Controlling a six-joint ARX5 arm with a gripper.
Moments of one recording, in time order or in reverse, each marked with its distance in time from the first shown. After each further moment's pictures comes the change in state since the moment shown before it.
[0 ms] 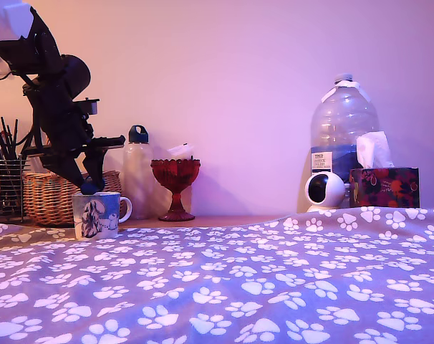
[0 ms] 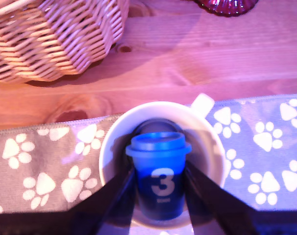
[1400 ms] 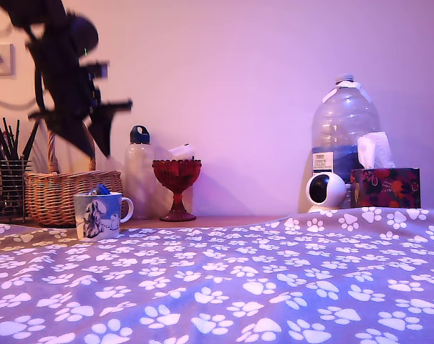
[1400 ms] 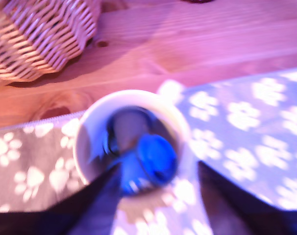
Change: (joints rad) arm -0.053 -0.164 0.006 -0.179 -0.014 0.057
